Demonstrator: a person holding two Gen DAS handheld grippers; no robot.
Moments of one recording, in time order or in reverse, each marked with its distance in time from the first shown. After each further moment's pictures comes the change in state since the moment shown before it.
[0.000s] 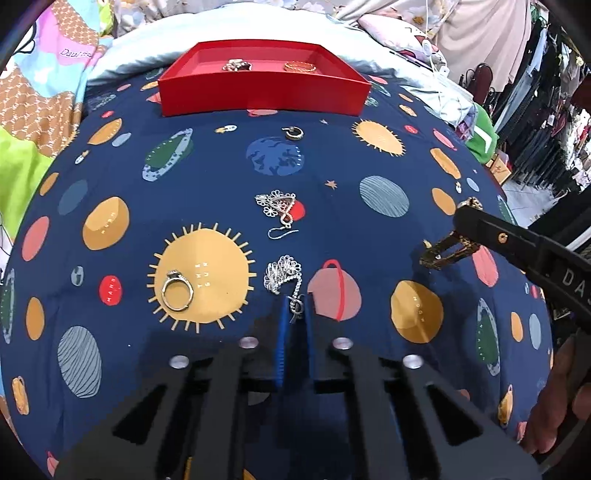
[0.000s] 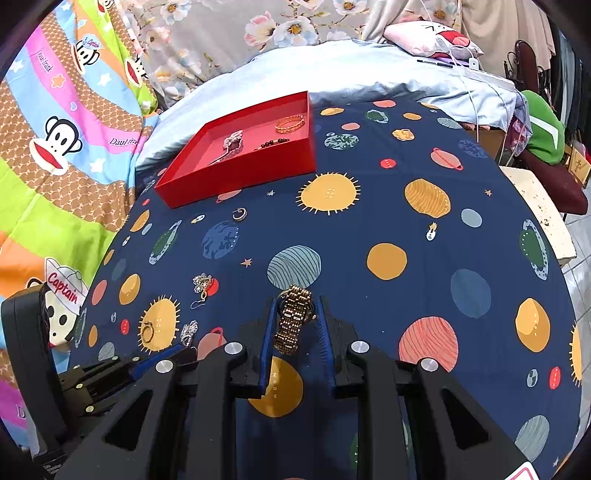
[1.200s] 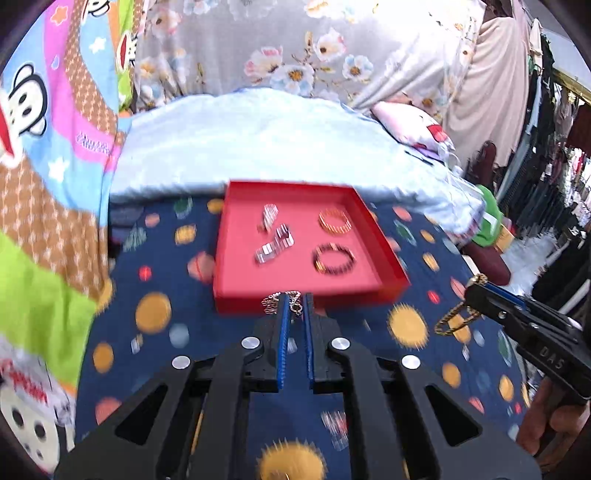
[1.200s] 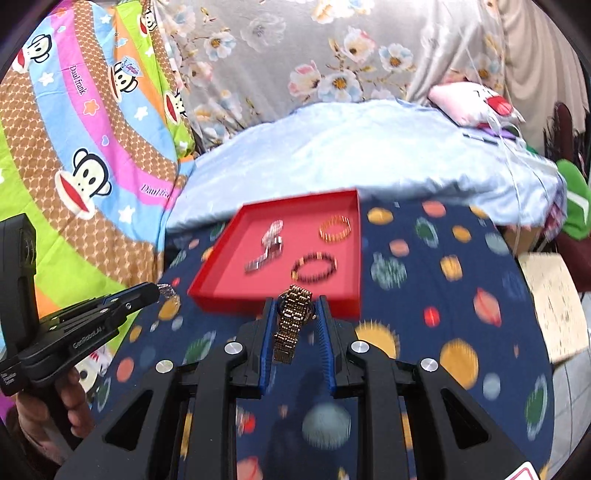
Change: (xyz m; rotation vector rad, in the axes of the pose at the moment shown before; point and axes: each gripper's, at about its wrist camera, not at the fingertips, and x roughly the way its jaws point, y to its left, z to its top) left arm -0.059 0.057 0.165 -0.010 -0.312 0.044; right arm 0.000 0.032 0.135 -0.123 -0.188 0.102
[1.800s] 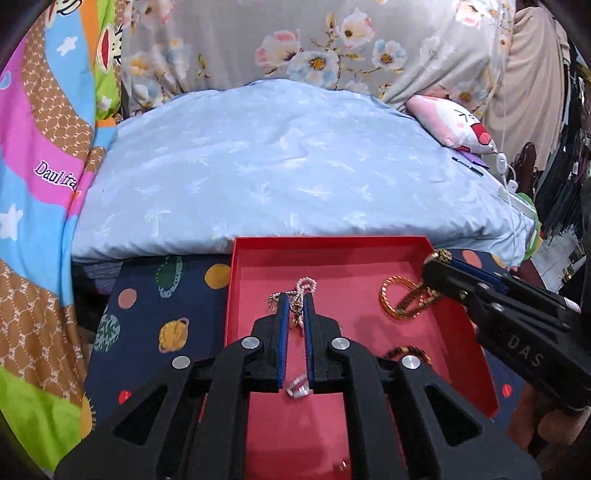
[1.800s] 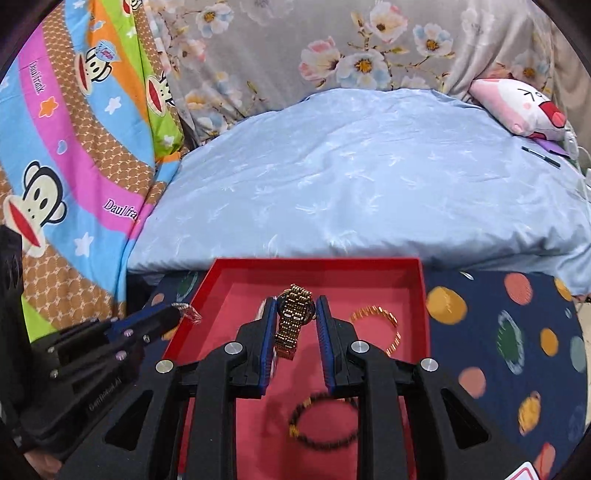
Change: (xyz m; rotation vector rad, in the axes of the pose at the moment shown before) left arm 0.159 0.037 0.100 -0.002 0.051 0.076; right arm 0.200 0.006 0.119 -0.022 0.065 0.040
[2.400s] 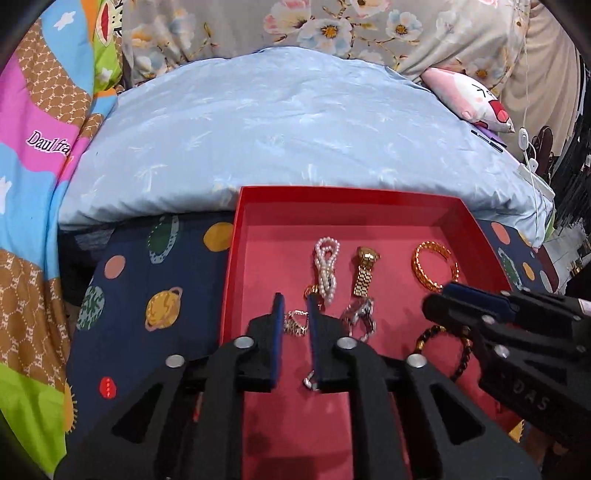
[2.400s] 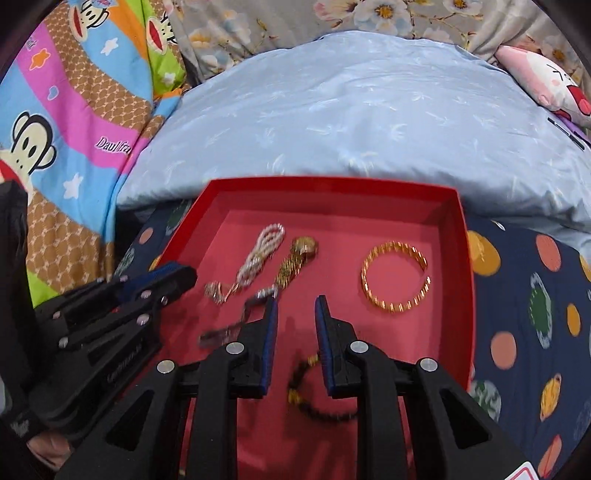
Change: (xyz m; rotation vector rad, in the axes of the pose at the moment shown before) left arm 0.031 0.007 -0.030 -0.001 0.088 0.035; right arm 0.027 0.006 -0.038 -0.061 0.223 0.002
